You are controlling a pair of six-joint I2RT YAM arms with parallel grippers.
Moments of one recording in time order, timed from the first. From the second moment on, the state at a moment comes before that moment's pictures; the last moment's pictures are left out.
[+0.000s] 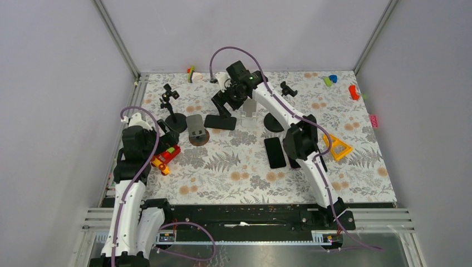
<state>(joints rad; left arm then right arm) 0.08 0.70 0.68 -0.50 0.13 -0.45 0.64 2.43 2.46 -1.03 -0.34 -0.23</state>
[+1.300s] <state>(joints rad) 0.08 0.73 0.68 -0.51 0.20 -0.45 0.64 2.65 2.57 -0.96 -0.20 0.38</state>
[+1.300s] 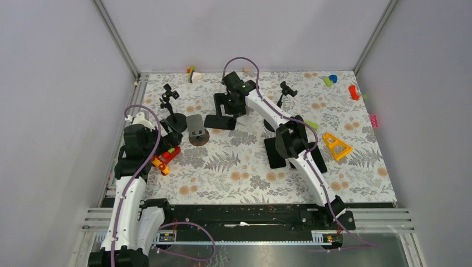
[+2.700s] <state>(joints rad) 0.08 0.76 0.68 -0.51 0.21 -0.45 0.65 2.69 2.54 -0.78 -0.02 0.83</state>
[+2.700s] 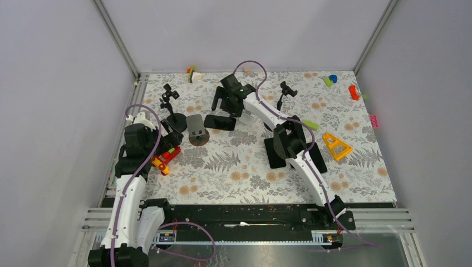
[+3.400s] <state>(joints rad) 0.08 0.76 0.68 -0.51 0.21 -0.46 0.71 2.62 2.44 -0.87 -0.09 0.64</state>
